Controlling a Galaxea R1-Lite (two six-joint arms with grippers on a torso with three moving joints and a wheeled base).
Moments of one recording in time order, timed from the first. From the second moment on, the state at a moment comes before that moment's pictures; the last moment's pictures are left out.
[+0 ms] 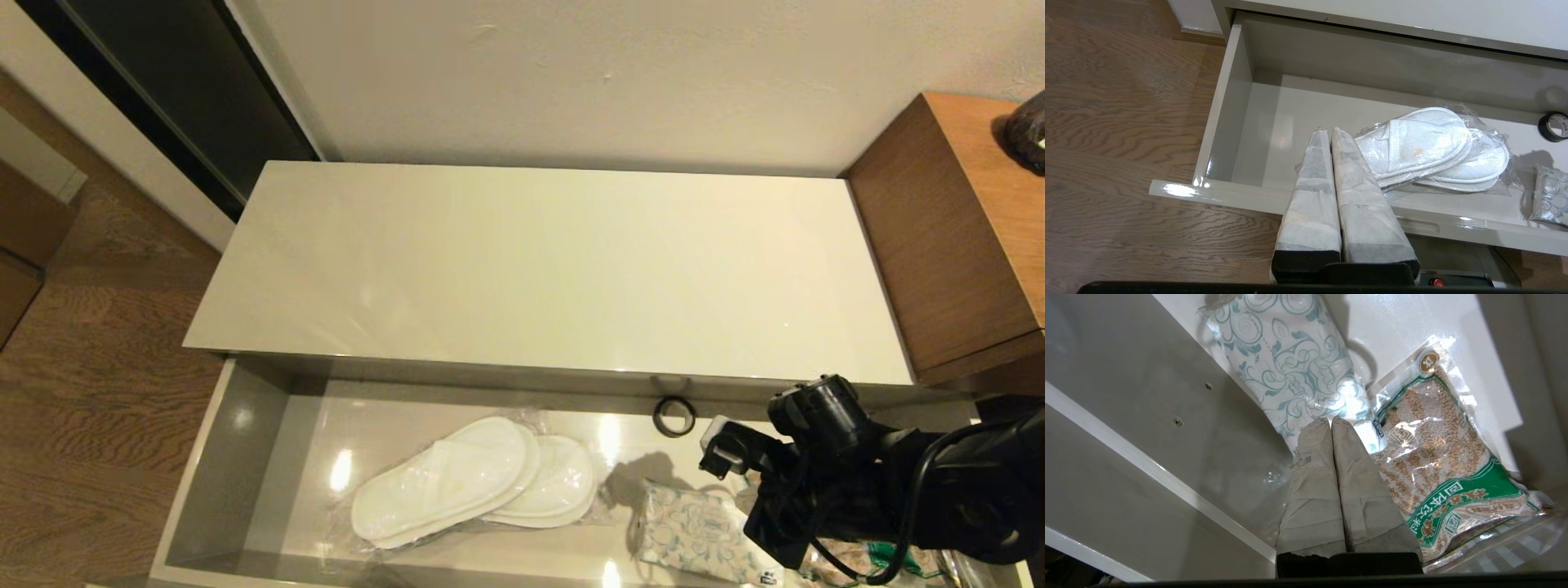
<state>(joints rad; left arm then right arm) 0.00 0.00 0.00 -0.01 0.01 -0.08 0.43 1.83 -0.56 -0.29 -0.12 -0.53</state>
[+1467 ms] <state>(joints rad) 0.00 0.00 0.00 -0.01 0.01 -0.08 0.47 1.86 -0.55 -0.29 -0.14 -0.59</state>
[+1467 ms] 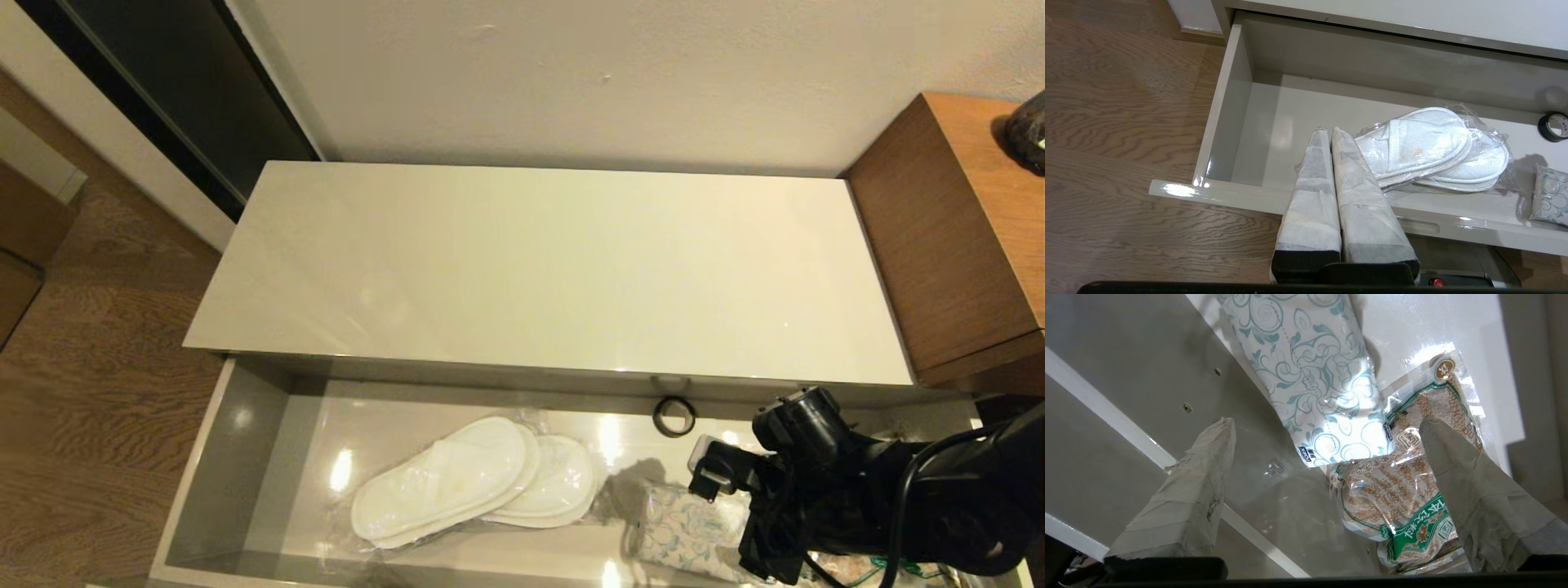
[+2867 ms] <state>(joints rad) 0.00 0.00 0.00 -0.01 0.01 -0.08 0.48 2.03 -0.55 -0.43 -0.18 -0.76</state>
